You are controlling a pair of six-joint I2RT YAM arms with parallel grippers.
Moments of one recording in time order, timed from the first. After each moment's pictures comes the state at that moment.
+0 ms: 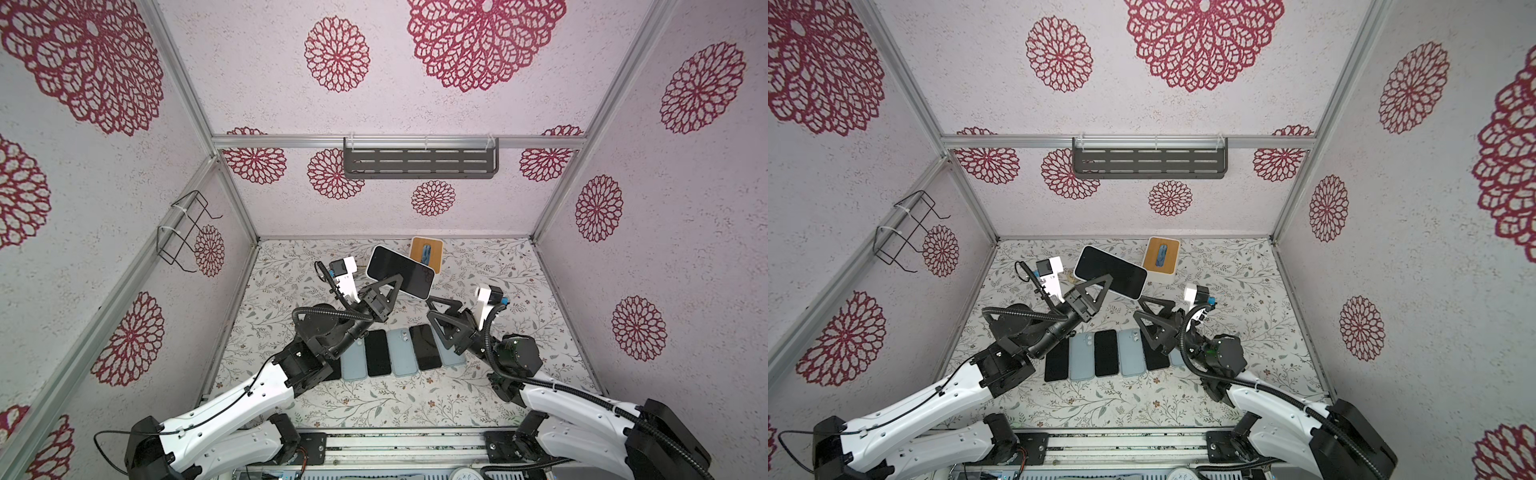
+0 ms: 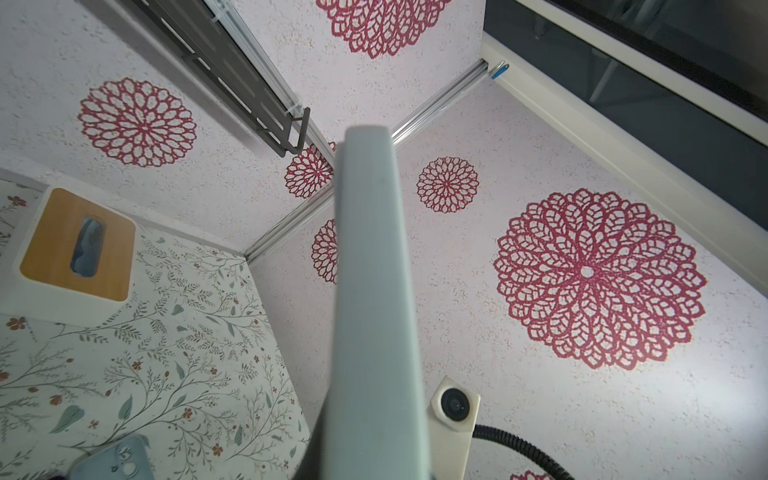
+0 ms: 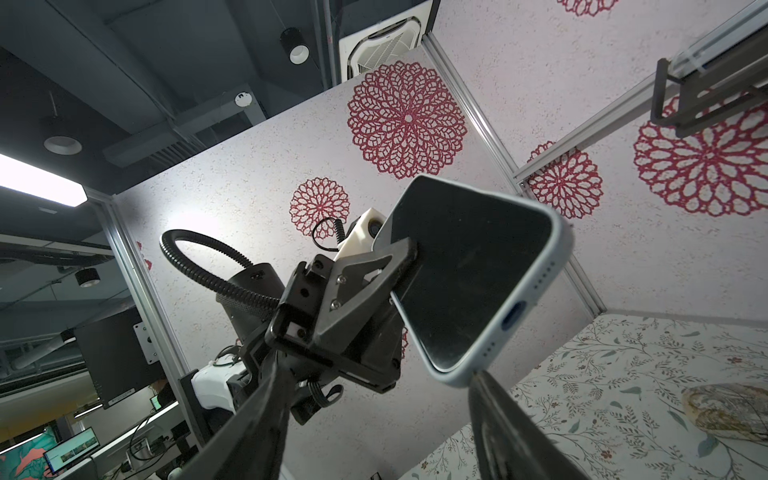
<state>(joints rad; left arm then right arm) -0.89 1.01 0.81 0.38 -0.13 -0.96 0.79 1.06 0.40 1.25 -0.32 0.86</state>
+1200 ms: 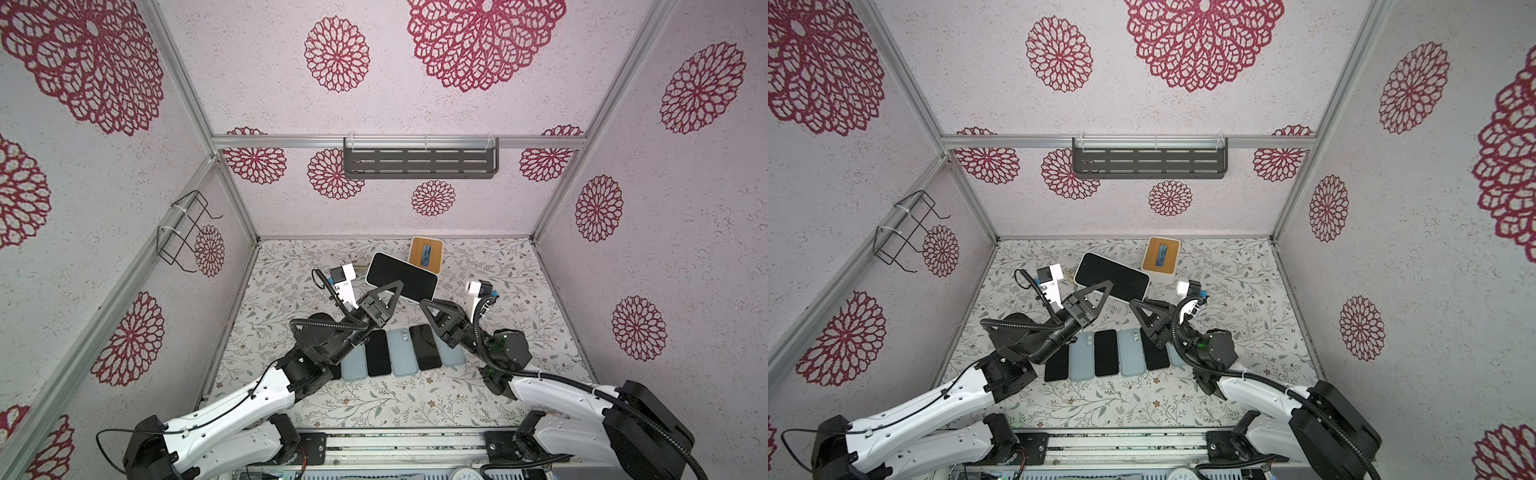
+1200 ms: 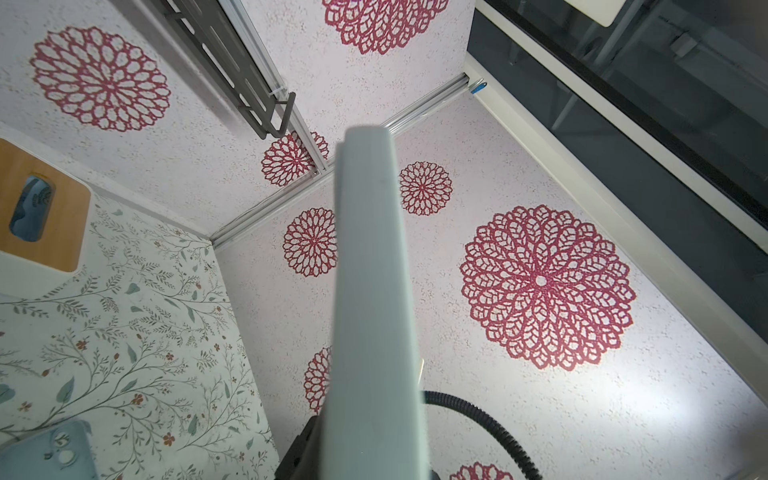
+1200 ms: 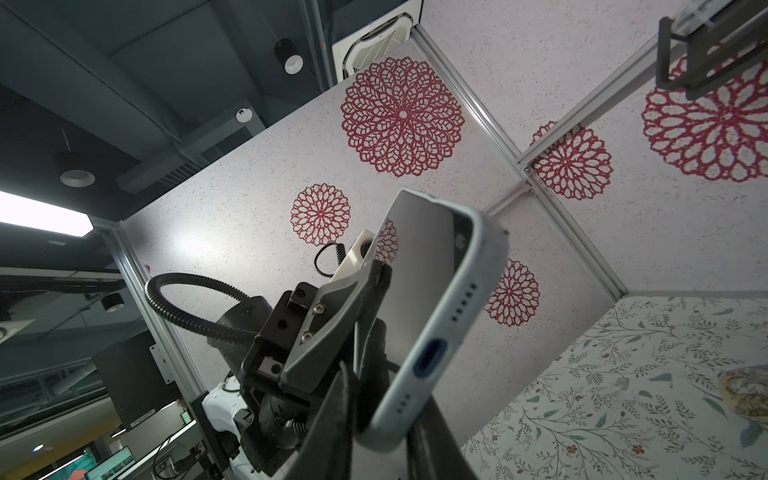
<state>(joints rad) -0.90 0.99 0.74 0.50 -0.11 -1.07 0.79 1.17 0.43 1.34 -0.32 0.96</state>
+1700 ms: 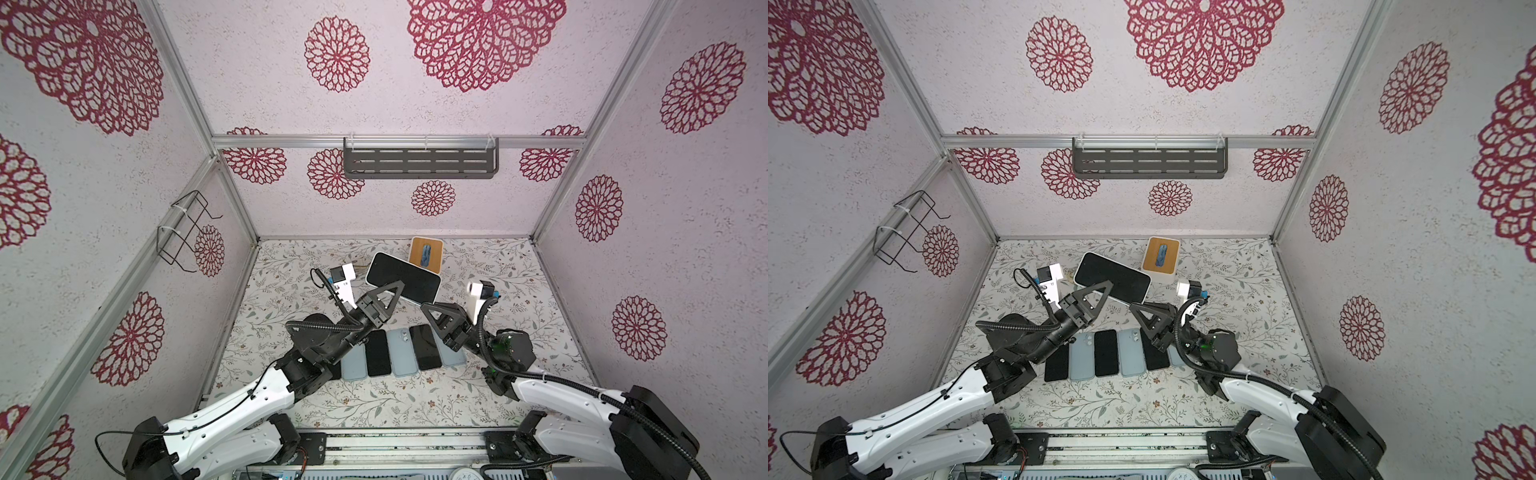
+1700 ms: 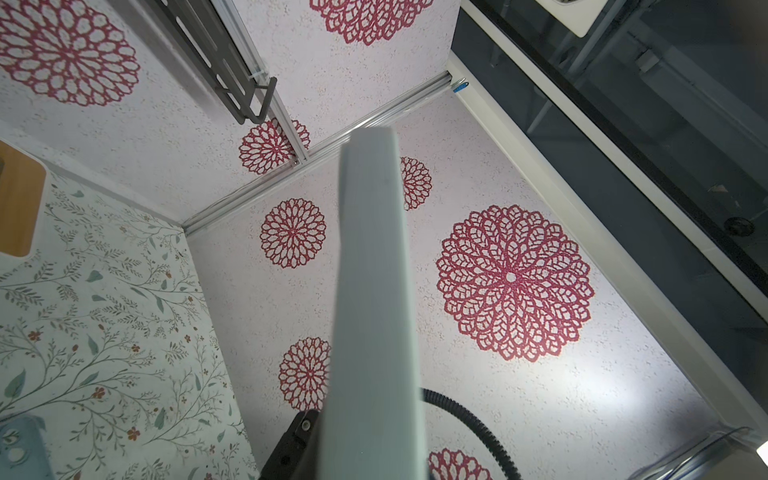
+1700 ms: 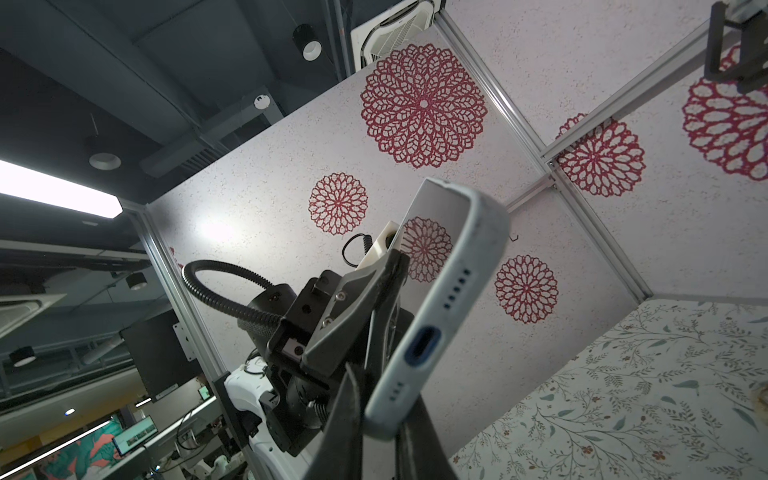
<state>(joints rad) -0.86 0.99 0.73 0.51 -0.01 -1.14 0.78 1.11 0.43 1.28 -0.41 0.89</state>
